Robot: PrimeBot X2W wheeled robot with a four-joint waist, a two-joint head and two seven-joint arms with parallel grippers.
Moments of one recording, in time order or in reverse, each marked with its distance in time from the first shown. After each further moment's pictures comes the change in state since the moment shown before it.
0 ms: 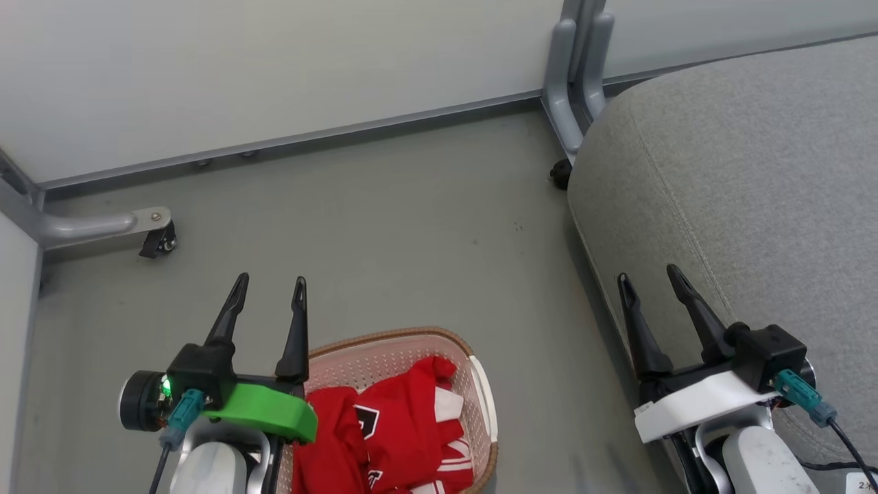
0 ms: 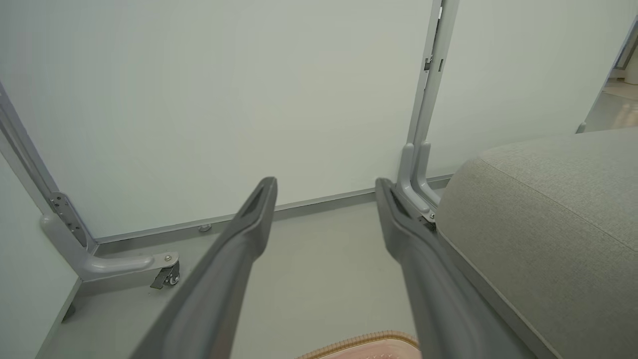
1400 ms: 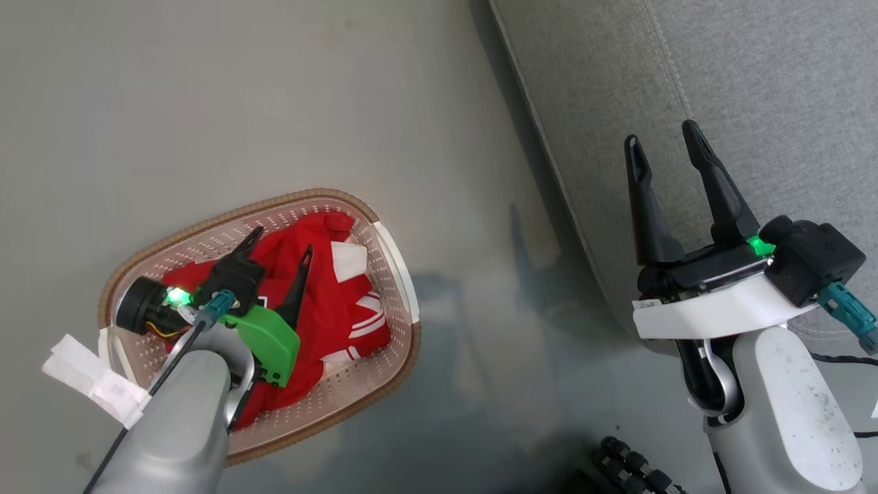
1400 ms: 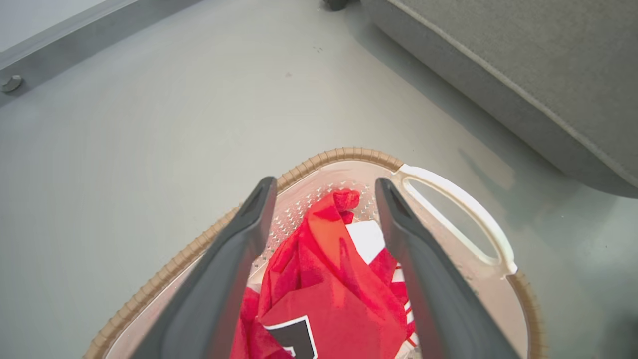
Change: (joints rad) left arm -0.399 0.170 -0.317 0.488 -0.029 -0.015 0.000; right arm -0.211 -0.001 0.017 -0.166 0.036 0.000 0.000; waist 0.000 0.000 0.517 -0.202
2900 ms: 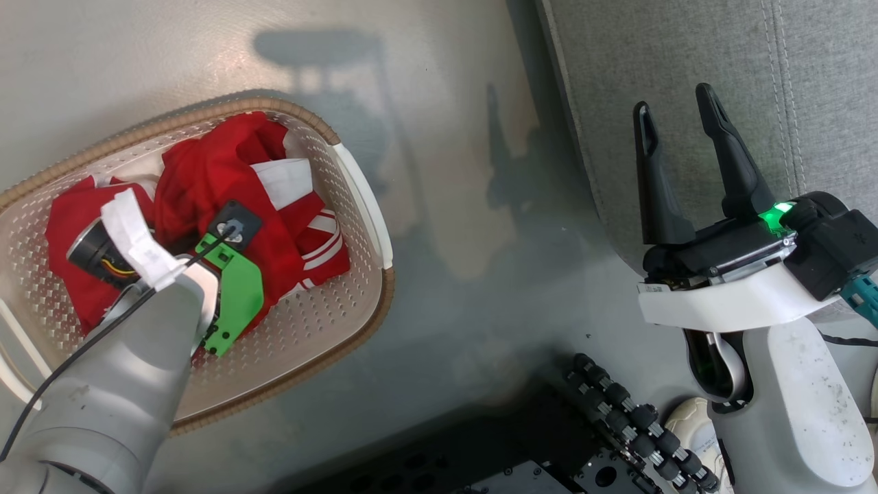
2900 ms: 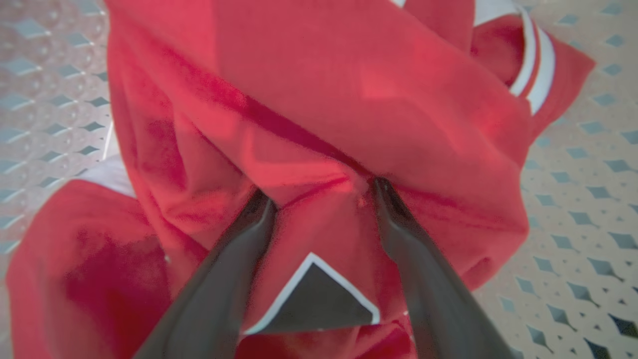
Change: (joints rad) left arm -0.397 0.015 -0.501 0.526 -0.114 0.000 0.311; right arm -0.030 0.000 0.004 -0.086 -0.010 0.000 0.000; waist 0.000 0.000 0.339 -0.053
